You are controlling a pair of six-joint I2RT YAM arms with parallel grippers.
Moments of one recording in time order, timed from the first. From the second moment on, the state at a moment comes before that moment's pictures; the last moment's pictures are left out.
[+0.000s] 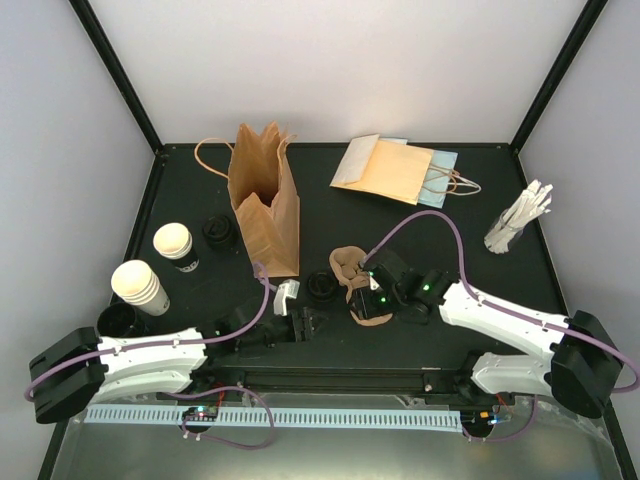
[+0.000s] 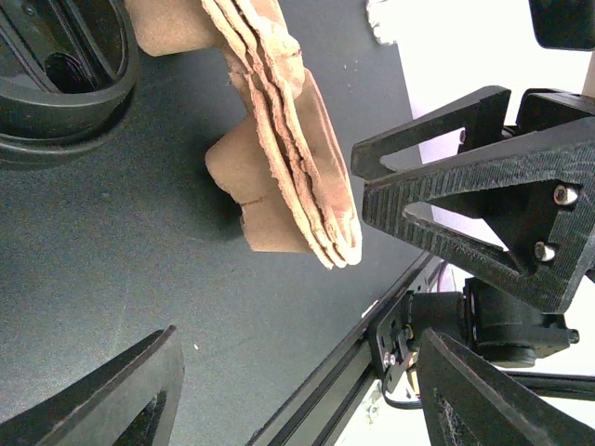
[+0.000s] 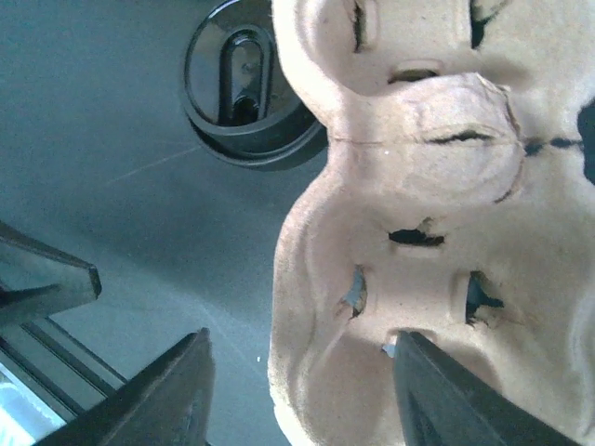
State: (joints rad) left arm -1.07 0.95 0.18 0.37 0.10 -1.14; right arm 0.90 1.19 0.74 -0.55 -0.11 0.61
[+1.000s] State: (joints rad) left arm -1.07 1.03 0.22 0.37 0.12 -1.12; right arm 0.90 1.28 0.76 -0.56 -0.11 0.56
